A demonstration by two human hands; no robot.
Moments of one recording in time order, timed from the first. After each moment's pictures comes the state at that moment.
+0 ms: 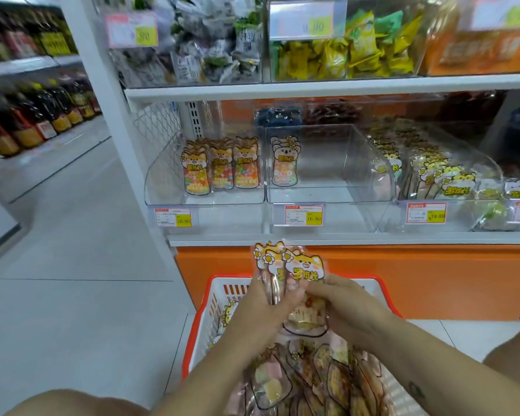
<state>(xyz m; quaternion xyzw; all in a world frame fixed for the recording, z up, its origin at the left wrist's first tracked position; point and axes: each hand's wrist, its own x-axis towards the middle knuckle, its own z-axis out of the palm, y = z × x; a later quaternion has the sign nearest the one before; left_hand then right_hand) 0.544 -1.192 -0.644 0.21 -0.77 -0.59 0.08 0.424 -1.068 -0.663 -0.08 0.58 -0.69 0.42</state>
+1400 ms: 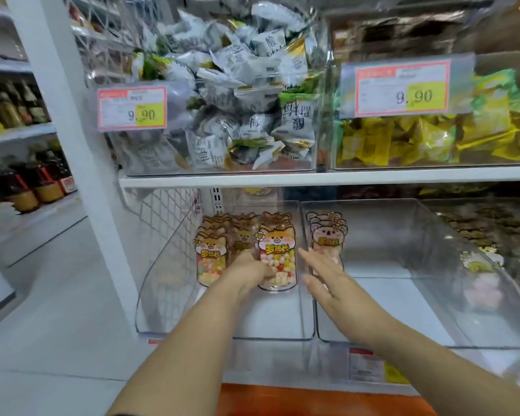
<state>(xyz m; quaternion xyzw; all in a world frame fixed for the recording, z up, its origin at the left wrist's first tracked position) 0.296 -1.463 -0.635 0.35 -0.71 -0.61 0.08 0.274 -1.239 -0.593 -0.43 0.82 -0.37 0.11</state>
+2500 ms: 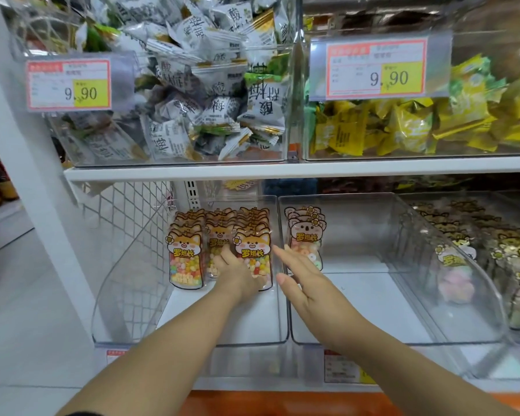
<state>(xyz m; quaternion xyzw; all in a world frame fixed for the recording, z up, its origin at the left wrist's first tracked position) 0.277 -1.427 -0.651 0.41 -0.83 -0.35 0.10 0.279 -1.239 -0.595 -0.43 0.80 -0.40 0.12</state>
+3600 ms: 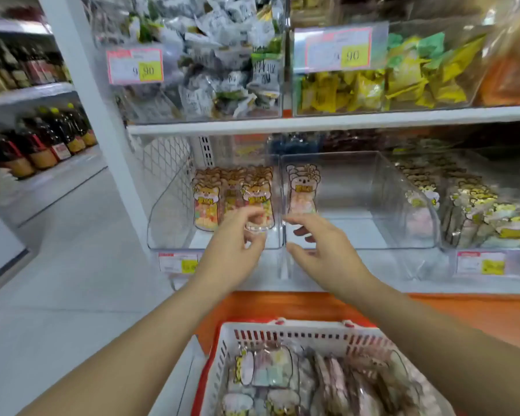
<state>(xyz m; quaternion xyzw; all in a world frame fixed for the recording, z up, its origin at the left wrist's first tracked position) 0.445 -1.335 -0.576 0.14 -0.89 -0.34 0.27 0.339 -1.178 -0.586 -0.46 0.79 -0.41 -0.02</state>
